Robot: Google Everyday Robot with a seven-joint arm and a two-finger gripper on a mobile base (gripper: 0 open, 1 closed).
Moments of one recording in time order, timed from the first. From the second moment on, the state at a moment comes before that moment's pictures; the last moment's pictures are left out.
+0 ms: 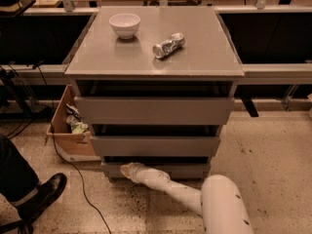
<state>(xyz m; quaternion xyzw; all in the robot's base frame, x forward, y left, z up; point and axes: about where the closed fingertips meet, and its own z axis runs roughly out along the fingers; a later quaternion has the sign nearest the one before) 0.721 0.159 0.206 -0.75 0.44 -0.06 0.50</state>
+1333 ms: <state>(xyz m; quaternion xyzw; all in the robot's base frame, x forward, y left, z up) 0.718 0.032 0.282 -0.70 0.53 -0.10 0.47</state>
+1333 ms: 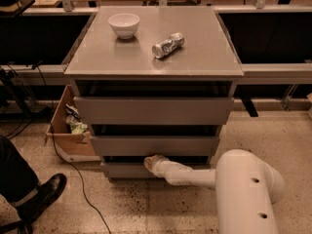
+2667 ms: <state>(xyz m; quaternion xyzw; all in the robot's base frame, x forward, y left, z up) 0.669 -0.037 0.282 -0.70 0.61 -0.04 0.37</state>
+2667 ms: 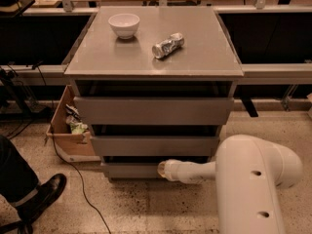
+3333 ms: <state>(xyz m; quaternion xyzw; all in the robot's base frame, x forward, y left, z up) 0.689 -0.048 0.454 -0.68 0.59 -0.20 0.39</state>
